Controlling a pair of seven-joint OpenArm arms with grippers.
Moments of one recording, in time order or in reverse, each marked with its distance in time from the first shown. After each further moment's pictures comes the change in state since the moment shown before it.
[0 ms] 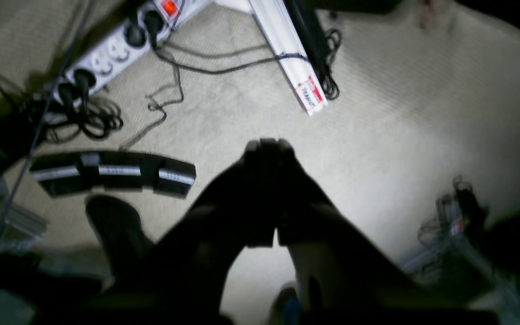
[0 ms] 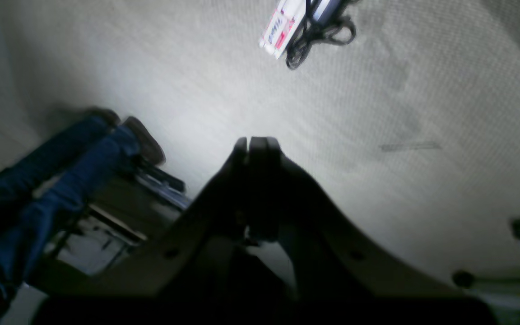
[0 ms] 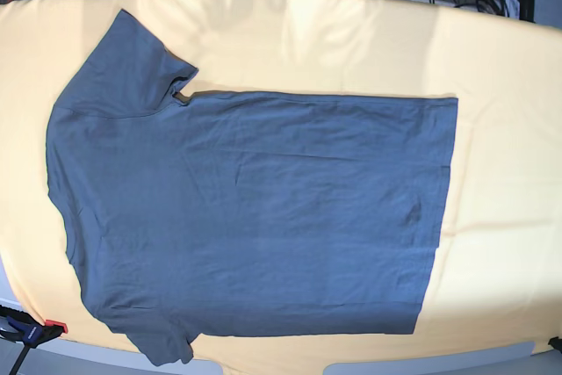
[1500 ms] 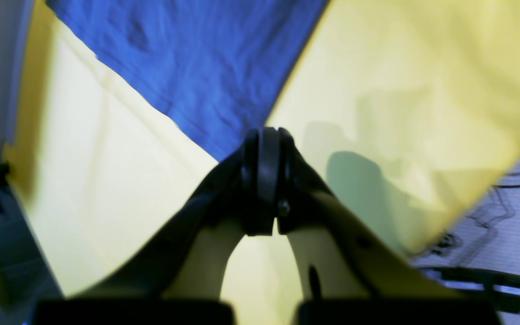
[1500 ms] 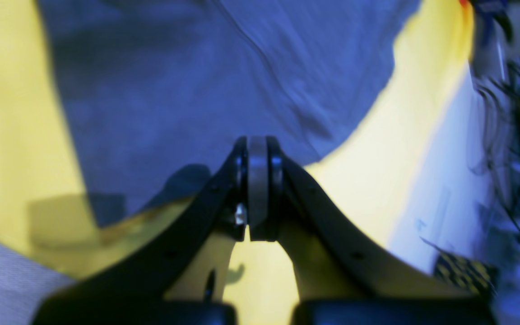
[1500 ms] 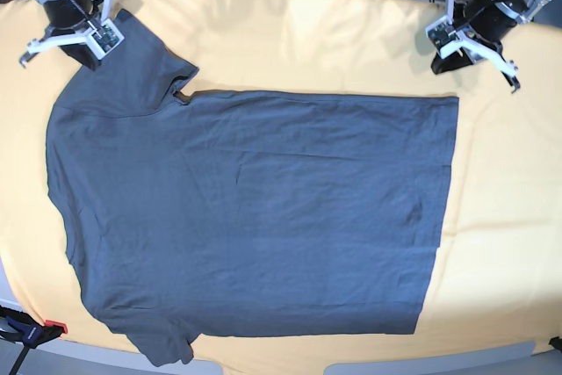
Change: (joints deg) left arm 10.9 -31.6 -35.3 63.2 5.6 -5.1 2.5; right arm -6.0 22.2 19.7 59.5 -13.9 -10.0 6.9
